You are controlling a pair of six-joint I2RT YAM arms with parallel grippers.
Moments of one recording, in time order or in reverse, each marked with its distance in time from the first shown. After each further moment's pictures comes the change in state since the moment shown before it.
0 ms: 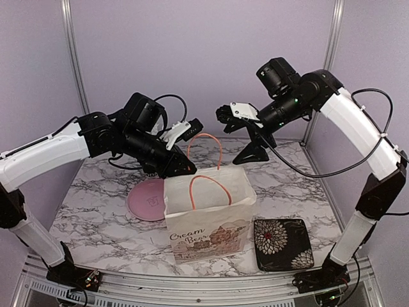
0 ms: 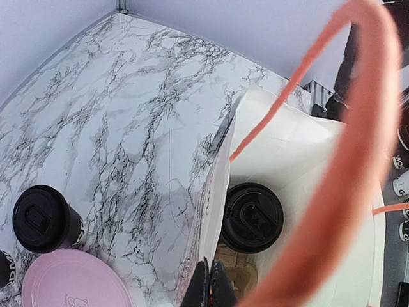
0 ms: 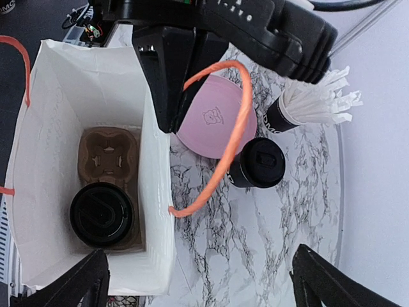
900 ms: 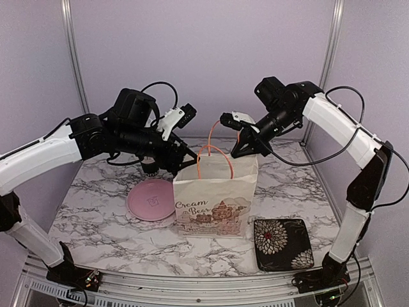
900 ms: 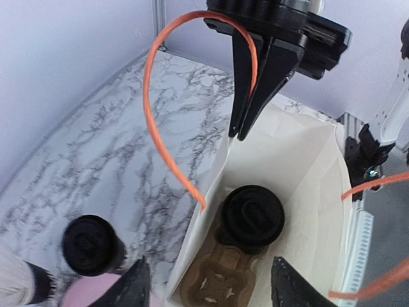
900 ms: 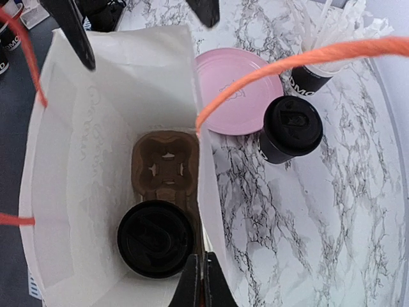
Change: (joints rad) left arm -0.003 -0.007 -0.012 0.148 -0.143 0.014; right arm -0.161 0.103 -0.110 0.008 -0.175 0.061
